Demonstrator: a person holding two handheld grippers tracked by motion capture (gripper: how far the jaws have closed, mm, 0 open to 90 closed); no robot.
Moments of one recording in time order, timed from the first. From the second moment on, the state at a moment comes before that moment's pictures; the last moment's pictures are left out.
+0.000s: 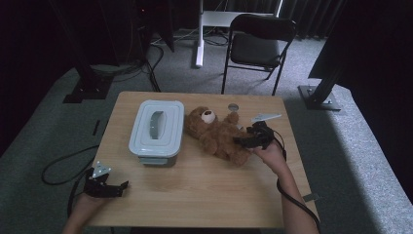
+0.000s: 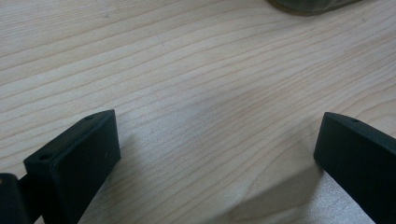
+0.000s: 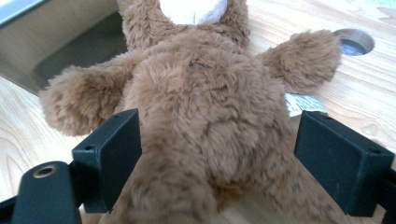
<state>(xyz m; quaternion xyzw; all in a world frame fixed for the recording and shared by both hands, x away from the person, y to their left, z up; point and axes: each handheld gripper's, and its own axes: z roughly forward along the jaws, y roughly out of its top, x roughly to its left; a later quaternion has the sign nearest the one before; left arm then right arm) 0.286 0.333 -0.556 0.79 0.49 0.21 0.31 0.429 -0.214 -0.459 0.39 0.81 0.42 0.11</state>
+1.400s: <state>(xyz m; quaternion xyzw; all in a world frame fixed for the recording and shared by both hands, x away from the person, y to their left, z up) 0.286 0.333 -0.556 0.79 0.49 0.21 0.31 0.456 -0.147 -0.501 0.35 0.88 0.32 0.08</state>
